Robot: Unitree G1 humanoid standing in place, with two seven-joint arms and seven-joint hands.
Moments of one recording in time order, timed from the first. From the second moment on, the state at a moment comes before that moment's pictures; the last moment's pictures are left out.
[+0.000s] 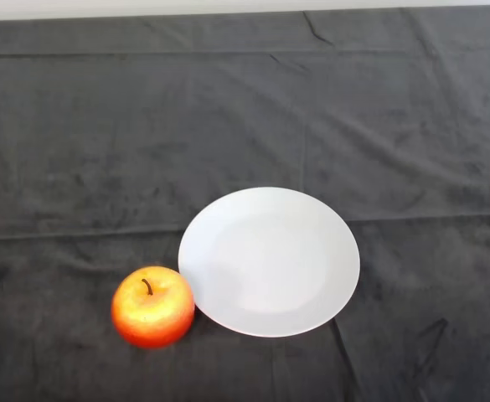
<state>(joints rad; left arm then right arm) -0.41 0.52 0.34 1.18 -0.22 -0.58 0.08 -0.76 -0.45 -0.91 1.18 0.86 0.19 0.32</state>
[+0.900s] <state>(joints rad) -0.47 0.59 0.33 1.18 -0.12 -0.67 0.09 -0.76 -0.45 -0.91 1.18 0.86 0.19 0.32</state>
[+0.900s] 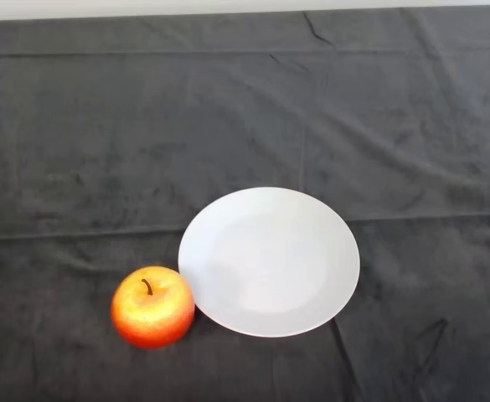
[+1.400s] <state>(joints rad) -0.51 0.60 0.28 1.17 -0.06 -0.66 0.10 -0.76 -0.45 -0.91 1.18 0.86 0.19 0.32</state>
